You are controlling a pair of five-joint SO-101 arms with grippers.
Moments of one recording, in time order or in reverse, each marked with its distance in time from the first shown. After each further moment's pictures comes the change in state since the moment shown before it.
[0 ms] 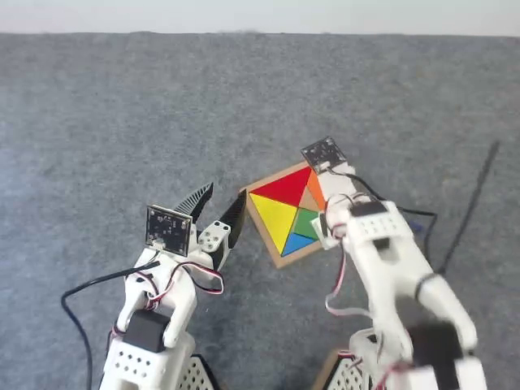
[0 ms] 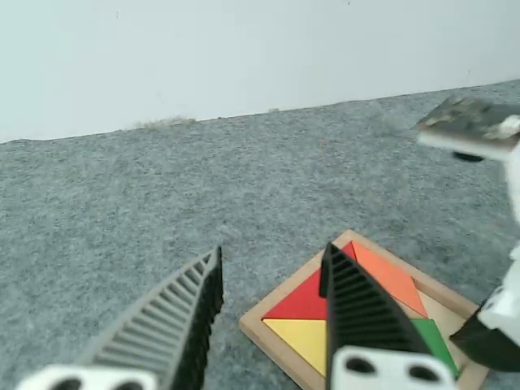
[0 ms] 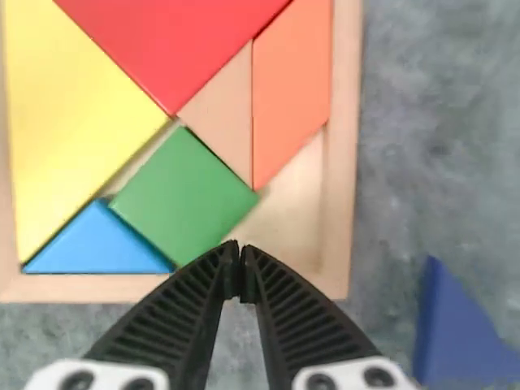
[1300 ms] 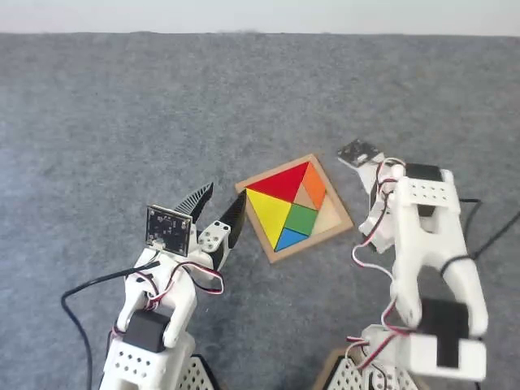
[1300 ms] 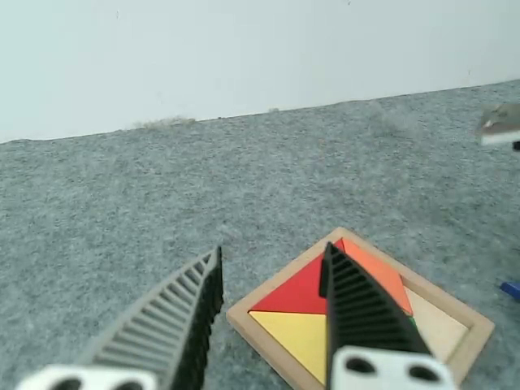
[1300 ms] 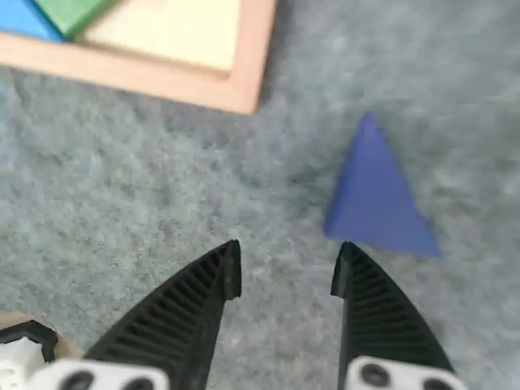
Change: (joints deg) left arm 0.0 0.0 0.0 0.0 0.0; right arm 17.5 8.1 -19.2 30.9 26.5
